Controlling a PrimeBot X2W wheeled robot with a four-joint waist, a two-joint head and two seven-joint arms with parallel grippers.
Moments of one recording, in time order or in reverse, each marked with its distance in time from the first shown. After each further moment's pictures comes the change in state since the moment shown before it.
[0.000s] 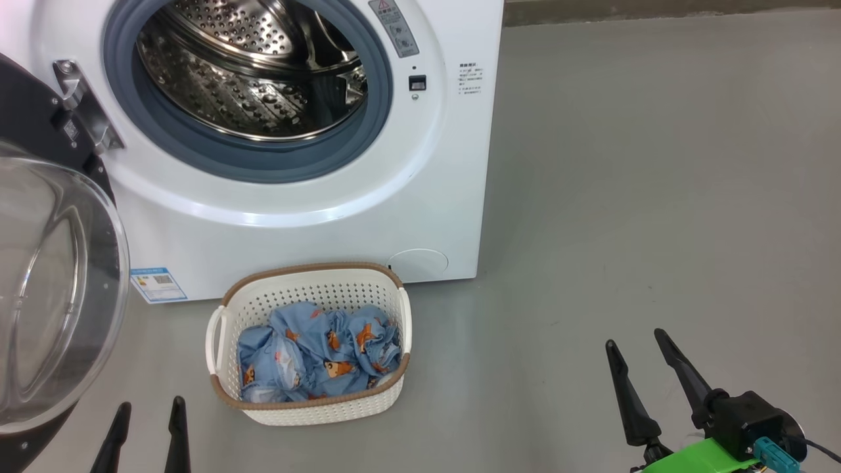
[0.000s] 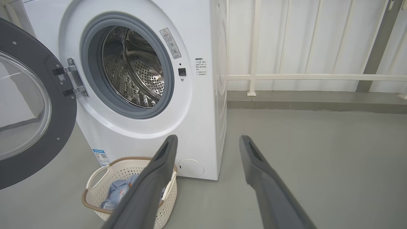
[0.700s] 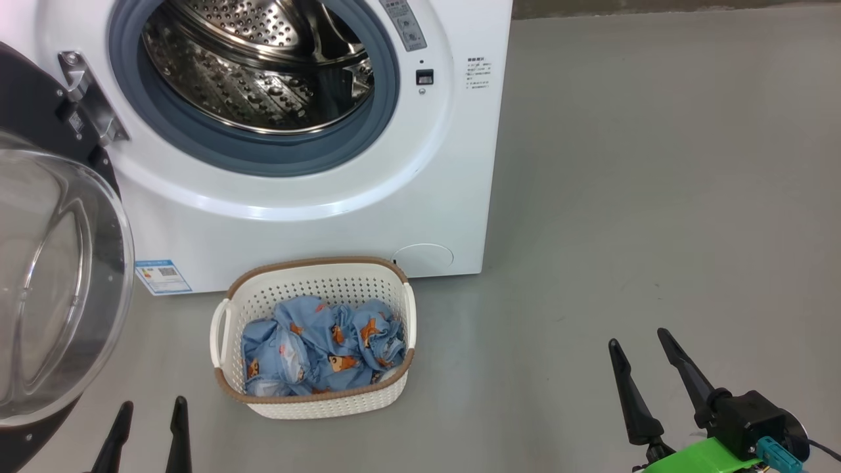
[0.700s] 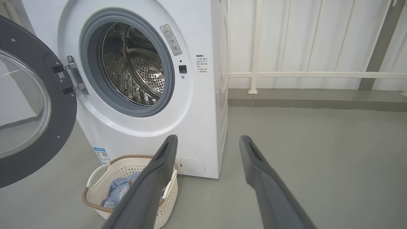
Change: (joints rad) left arm -0.004 0.012 -0.012 0.009 -0.002 0.000 0.000; right arm 0.000 0.000 -0.008 -0.001 0.000 0.000 0.000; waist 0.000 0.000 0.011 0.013
